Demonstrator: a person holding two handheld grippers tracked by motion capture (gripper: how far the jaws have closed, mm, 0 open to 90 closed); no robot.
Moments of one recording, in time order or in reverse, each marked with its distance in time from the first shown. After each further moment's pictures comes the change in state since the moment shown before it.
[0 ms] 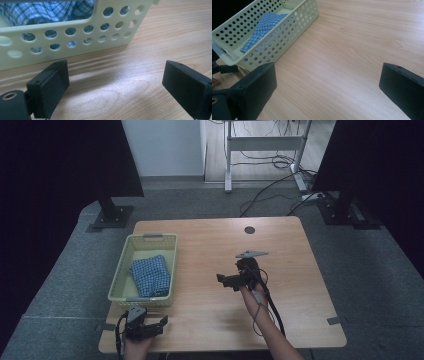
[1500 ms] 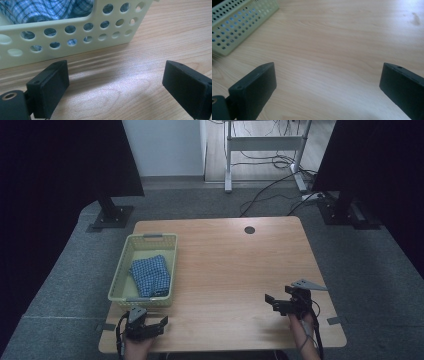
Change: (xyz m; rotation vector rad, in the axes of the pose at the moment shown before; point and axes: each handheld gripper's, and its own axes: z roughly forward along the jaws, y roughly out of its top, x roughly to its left) left arm -0.002 -0.001 0.001 0.014 0.017 0.010; right arm -0.089 -0.121 -0.085 -0.129 -0.115 0.126
